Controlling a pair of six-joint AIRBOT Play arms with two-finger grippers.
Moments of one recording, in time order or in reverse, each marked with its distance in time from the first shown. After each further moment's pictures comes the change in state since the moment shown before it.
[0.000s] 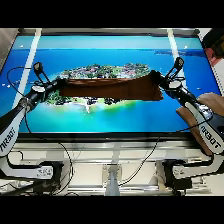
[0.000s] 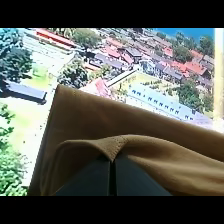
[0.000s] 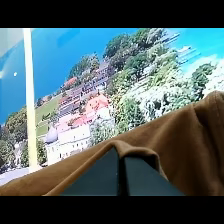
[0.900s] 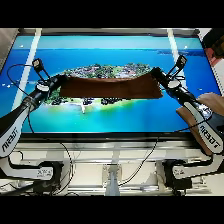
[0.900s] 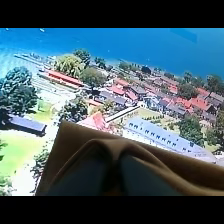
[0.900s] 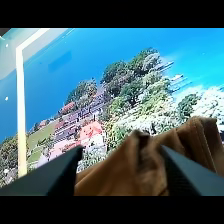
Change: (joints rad) left arm -0.069 -0.006 0.019 -0.007 0.188 0.000; right arm 0.017 -0.005 0.013 -0.002 -0.102 0.000
